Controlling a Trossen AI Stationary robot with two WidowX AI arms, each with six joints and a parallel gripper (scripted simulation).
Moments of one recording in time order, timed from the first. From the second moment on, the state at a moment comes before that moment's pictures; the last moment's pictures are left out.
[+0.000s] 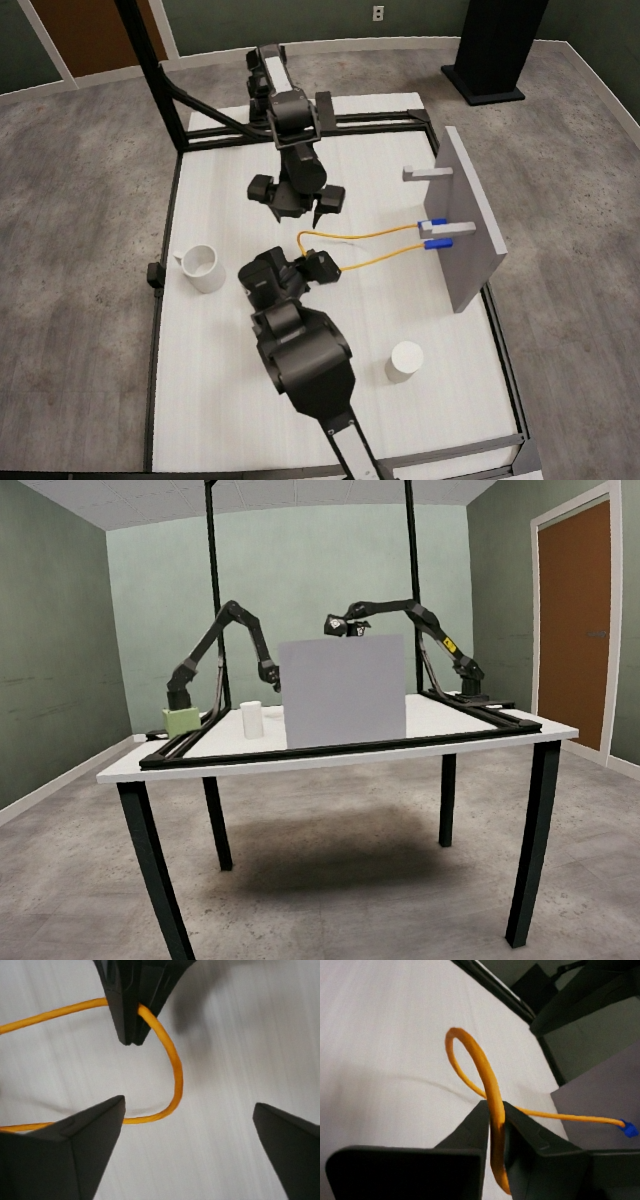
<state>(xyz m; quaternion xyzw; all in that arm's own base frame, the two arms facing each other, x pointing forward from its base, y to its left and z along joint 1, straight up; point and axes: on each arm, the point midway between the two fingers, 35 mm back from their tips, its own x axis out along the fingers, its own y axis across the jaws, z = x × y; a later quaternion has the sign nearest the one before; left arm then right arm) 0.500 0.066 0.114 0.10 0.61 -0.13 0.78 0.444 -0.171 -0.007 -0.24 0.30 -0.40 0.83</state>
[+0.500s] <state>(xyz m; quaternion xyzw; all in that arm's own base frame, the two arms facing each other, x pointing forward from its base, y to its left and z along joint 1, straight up) 0.463 0.068 0.167 0.10 0.60 -0.13 0.78 0.444 -0.171 -0.007 -0.24 0.30 -0.40 0.83</state>
